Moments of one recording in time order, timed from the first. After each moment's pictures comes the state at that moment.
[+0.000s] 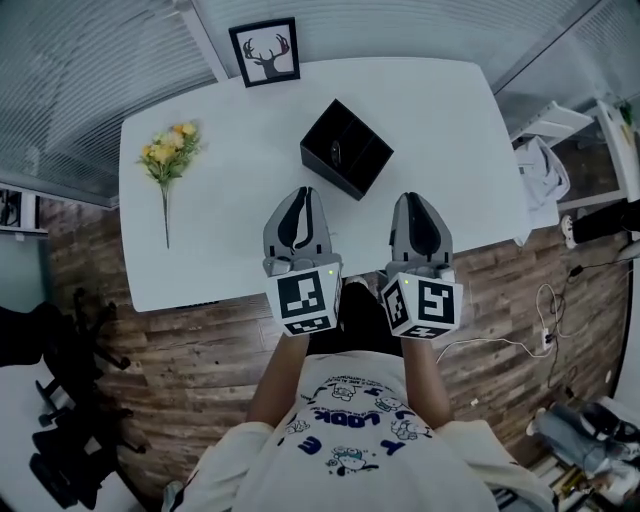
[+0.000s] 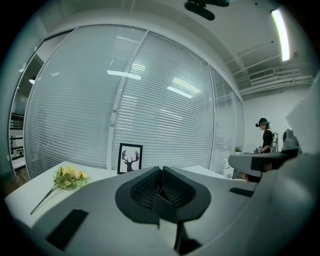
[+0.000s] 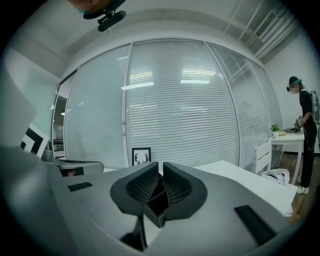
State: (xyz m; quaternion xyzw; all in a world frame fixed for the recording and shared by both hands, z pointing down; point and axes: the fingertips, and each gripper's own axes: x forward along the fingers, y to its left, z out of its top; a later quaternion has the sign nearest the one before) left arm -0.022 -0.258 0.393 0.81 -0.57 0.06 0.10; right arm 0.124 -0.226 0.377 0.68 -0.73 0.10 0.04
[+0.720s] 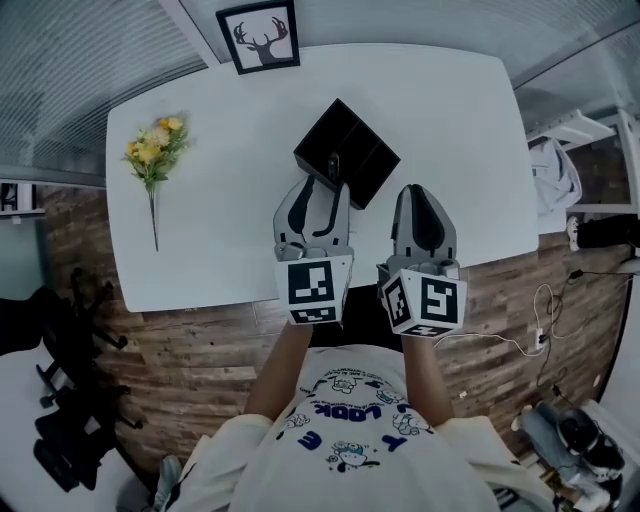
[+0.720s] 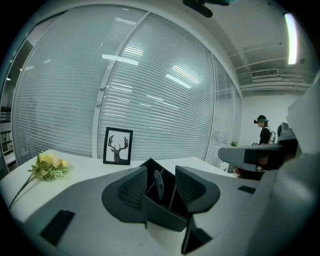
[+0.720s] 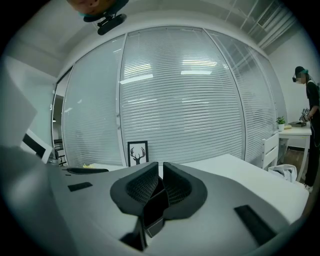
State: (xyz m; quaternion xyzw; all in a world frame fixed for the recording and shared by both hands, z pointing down) left arm 0.027 -0.319 0.443 0.83 -0.54 0.10 0.15; right arm 0.144 -0.294 0.412 0.67 -0.73 0.13 0.06
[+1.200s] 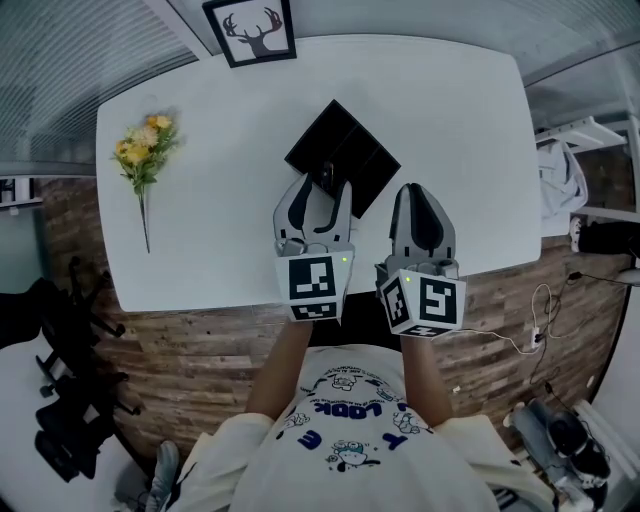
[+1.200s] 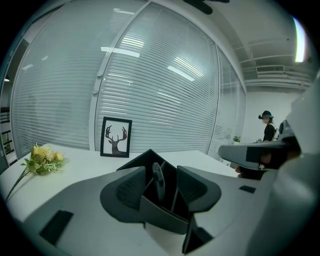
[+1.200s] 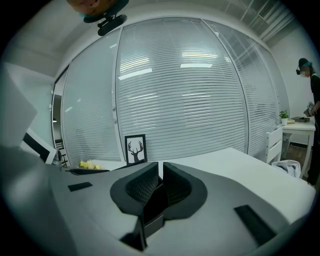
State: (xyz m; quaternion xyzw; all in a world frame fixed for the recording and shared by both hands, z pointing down) left arm 0.044 -0.348 0.477 0.81 -0.54 0.13 0.17; right arm 0.157 -0.324 0.443 0.65 -0.74 0.16 0.07
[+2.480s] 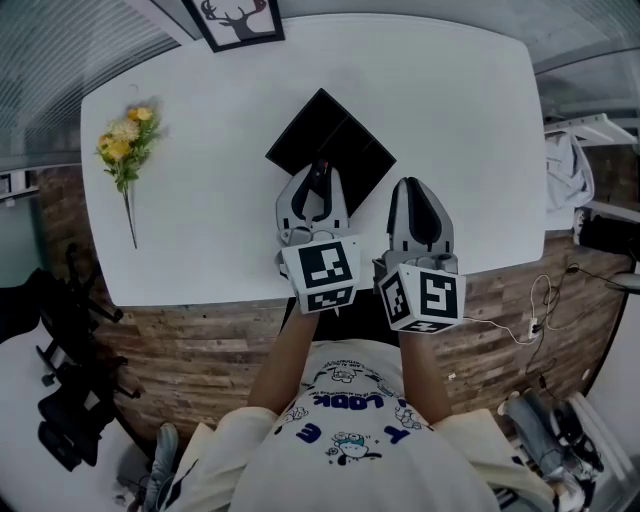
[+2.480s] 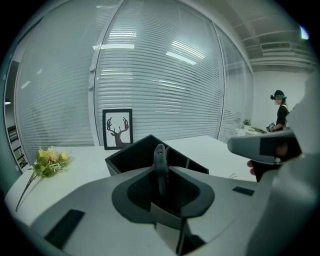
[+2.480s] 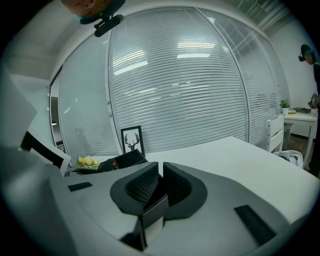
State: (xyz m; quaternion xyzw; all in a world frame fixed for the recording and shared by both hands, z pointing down) left arm 0.061 -0.366 0.519 0.78 -0.57 0.21 0.17; right arm 0.176 -0.338 0.481 0.64 -0.73 0.21 0.09
